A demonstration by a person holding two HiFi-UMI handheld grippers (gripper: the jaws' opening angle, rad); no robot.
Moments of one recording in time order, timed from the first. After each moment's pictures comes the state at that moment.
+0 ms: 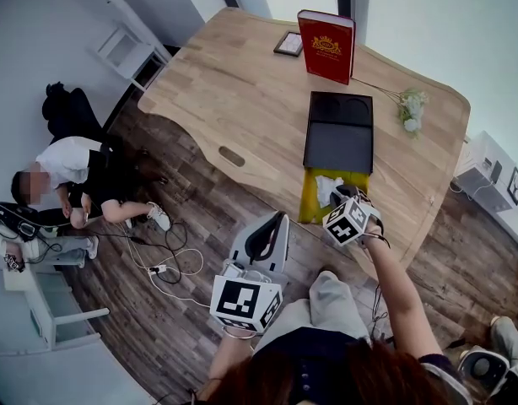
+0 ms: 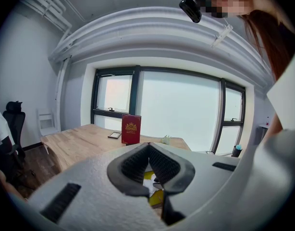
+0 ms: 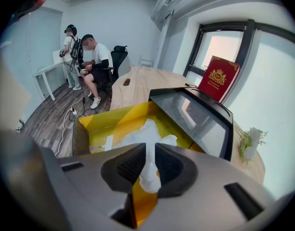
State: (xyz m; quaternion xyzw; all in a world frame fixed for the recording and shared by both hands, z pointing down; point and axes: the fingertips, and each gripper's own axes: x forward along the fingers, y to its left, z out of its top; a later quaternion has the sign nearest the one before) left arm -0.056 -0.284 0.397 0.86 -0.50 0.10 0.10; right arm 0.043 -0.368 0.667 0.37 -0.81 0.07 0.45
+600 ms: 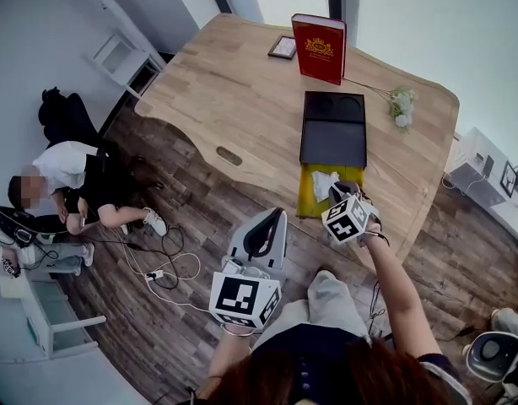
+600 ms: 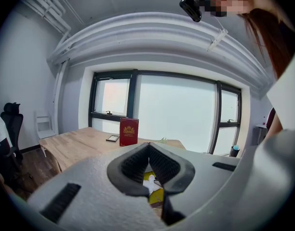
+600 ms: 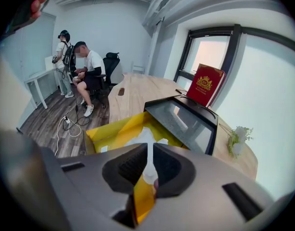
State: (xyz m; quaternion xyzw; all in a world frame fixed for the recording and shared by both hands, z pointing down) left arm -0.061 -0.267 0.385 0.87 -0.49 0.09 0.08; right arm 0.048 -0.359 0.631 0.43 -0.80 0.07 0.41
